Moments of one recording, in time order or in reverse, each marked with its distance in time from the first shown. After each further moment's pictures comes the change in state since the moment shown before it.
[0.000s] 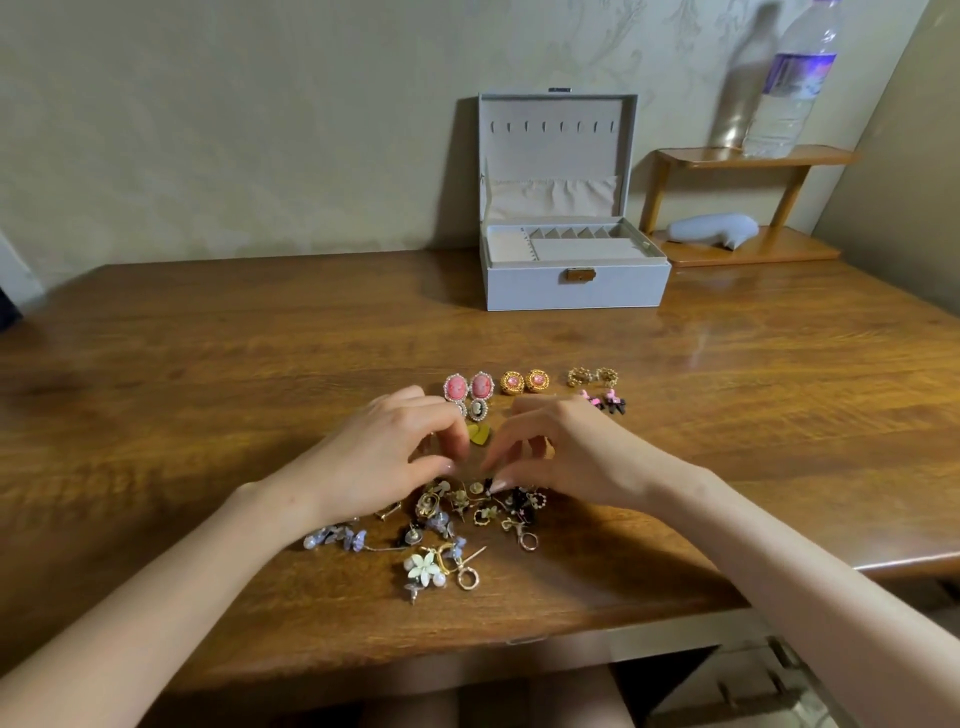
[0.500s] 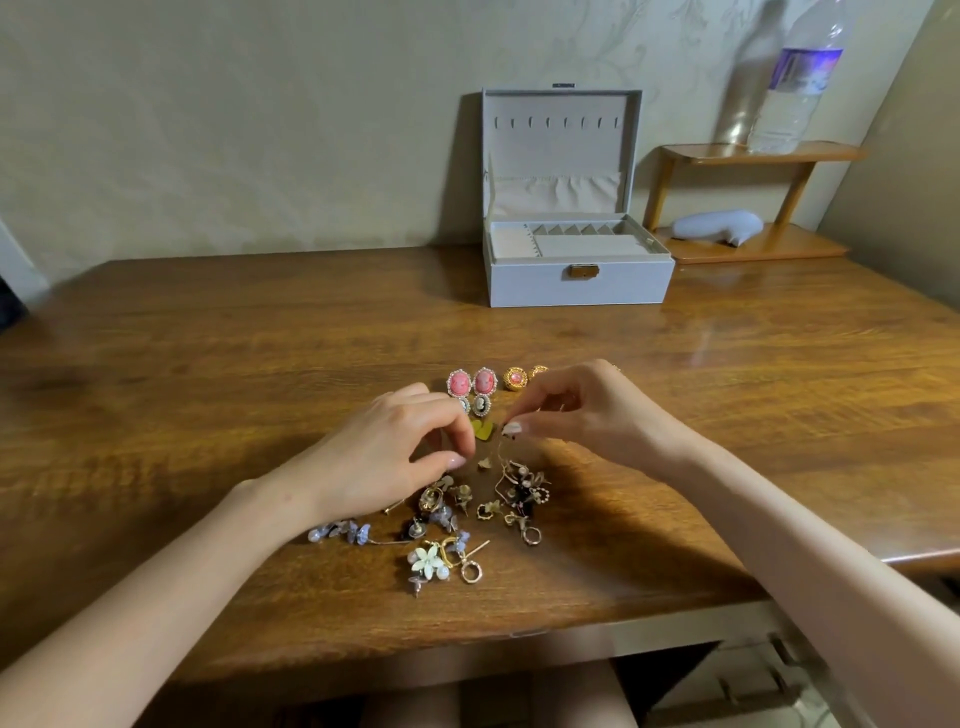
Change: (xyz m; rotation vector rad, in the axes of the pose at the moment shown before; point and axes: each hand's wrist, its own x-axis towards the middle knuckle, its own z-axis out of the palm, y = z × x) left_hand -0.005 0.004 -0.002 -0.046 -0.001 -0.002; right_hand 0.001 0.007 -0.013 0.344 0.145 0.171
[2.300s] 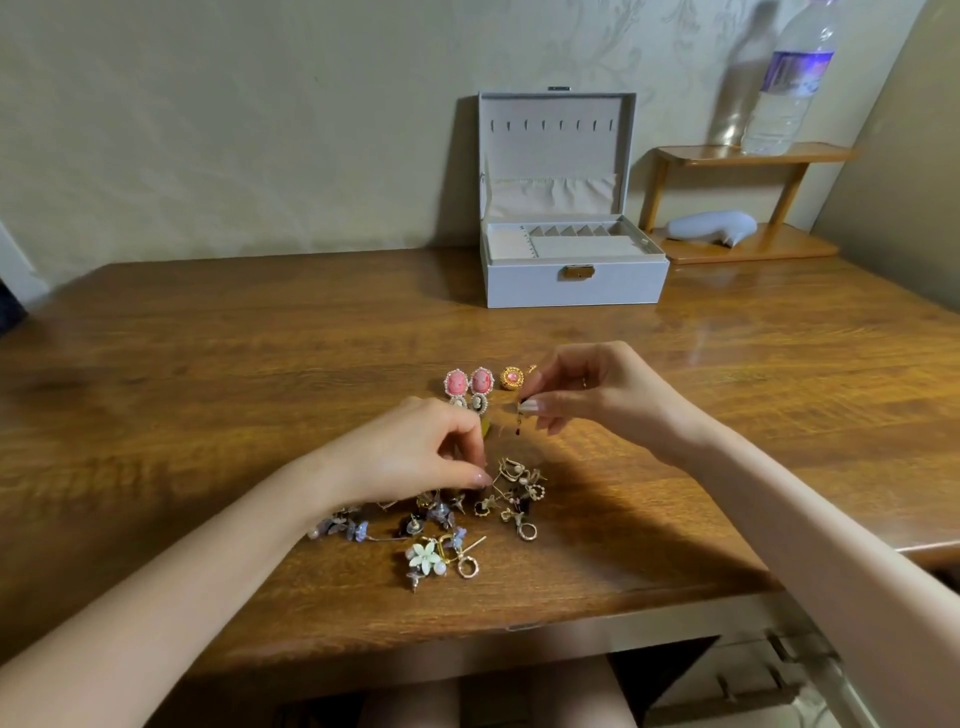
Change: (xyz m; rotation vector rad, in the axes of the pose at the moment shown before) left_hand 0.015 0.016 0.001 -0.150 -0.215 -0.206; right_hand -0.004 0.000 -0.014 0.273 0.016 0.063
